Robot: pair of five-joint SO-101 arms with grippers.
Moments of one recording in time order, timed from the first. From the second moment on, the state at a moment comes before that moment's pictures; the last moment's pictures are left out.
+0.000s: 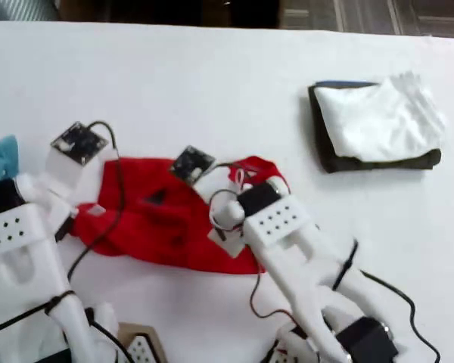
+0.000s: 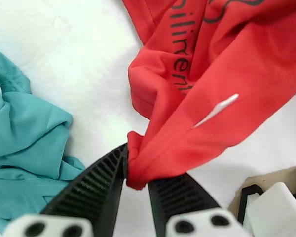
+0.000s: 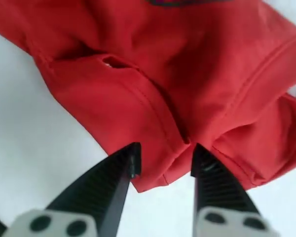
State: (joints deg) left arm -31.4 -36.1 32.3 89.6 -52.9; right arm -36.2 -20.9 37.5 72.3 22.2
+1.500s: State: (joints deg) left arm -31.3 -36.1 32.5 86.1 -51.0; right arm -25.9 -31.1 24.2 79.4 22.2
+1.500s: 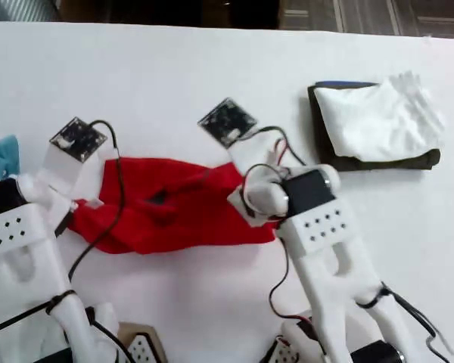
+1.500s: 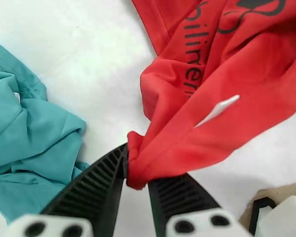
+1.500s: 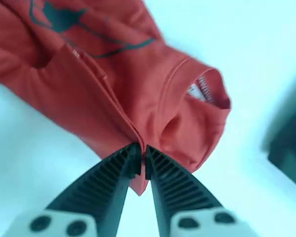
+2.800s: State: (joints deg) left arm -24.8 -36.2 -10.7 92.4 -32.4; right arm -15.1 -31.8 -10.8 57.6 22.7
